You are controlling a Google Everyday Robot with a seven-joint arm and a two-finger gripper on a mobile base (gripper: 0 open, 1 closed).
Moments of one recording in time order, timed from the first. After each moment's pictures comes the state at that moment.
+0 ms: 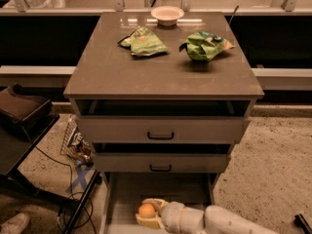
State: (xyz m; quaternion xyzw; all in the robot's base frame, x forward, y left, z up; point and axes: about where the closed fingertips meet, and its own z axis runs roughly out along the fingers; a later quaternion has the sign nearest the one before) arm 0.405 0.033 0.443 -0.36 0.72 0.41 0.44
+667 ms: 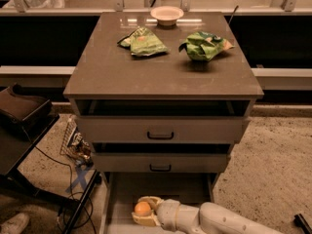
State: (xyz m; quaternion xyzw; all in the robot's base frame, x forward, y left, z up) arm 0.413 0.051 0.439 -0.37 0.70 0.41 0.45
